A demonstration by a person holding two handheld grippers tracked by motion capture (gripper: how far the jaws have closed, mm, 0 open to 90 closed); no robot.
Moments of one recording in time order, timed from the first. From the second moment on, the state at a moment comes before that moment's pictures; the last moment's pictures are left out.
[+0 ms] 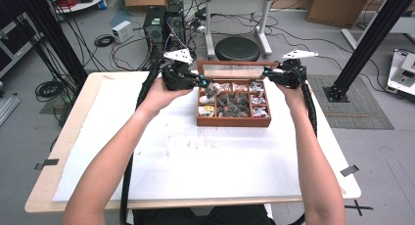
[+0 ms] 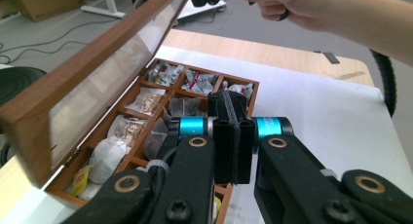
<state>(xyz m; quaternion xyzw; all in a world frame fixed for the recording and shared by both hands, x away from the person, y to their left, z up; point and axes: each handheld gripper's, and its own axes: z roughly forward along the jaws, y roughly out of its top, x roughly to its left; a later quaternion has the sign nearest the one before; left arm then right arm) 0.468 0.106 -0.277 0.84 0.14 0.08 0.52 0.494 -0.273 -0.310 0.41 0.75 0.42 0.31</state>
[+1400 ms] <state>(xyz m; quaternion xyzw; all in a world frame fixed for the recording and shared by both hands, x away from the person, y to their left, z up) 0.377 0.200 -0.268 0.79 0.16 0.11 0.58 0.492 -0.272 -0.310 0.41 0.75 0.42 0.31</state>
